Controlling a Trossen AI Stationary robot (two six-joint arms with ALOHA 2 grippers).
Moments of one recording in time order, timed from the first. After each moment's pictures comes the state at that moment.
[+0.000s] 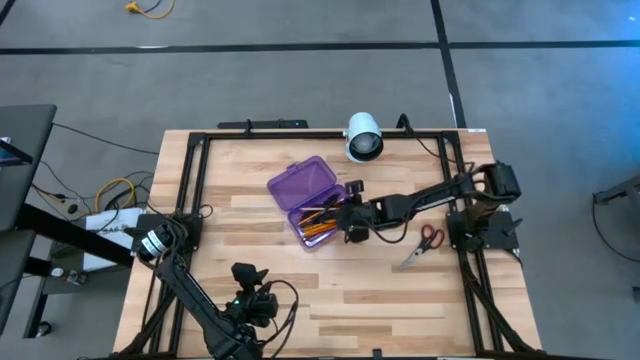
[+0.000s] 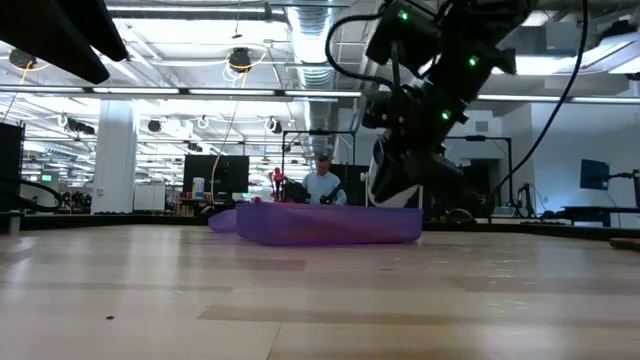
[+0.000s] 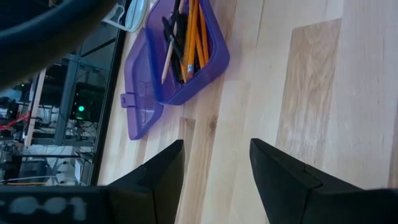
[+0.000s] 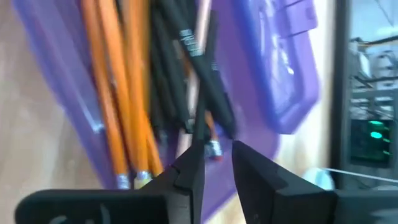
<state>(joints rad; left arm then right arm) -0.88 2.07 1.63 -1.57 -0.85 -1.10 0.08 1.75 0.98 -0.27 0.53 -0.39</state>
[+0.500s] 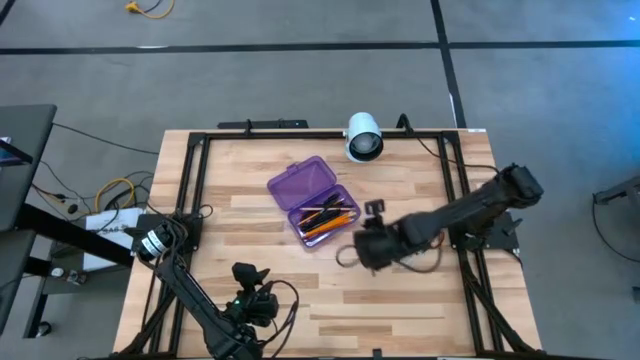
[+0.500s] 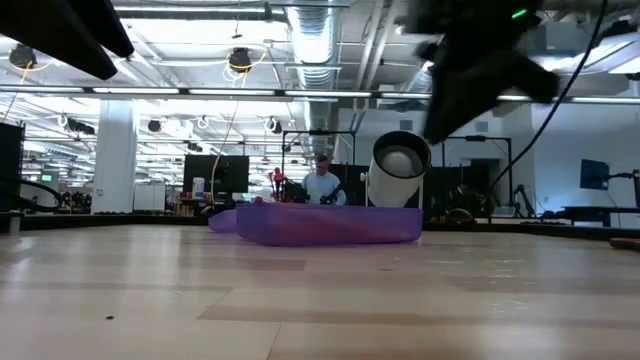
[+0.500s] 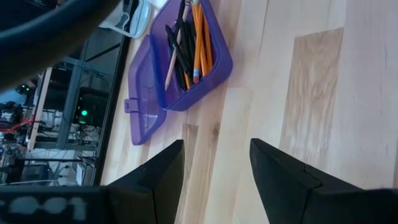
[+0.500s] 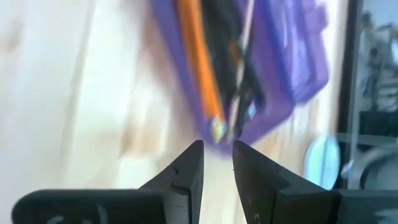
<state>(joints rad) -0.88 2.07 1.63 -1.57 -0.88 -1.10 0.34 1.62 1.15 -0.80 0.55 -0.03</state>
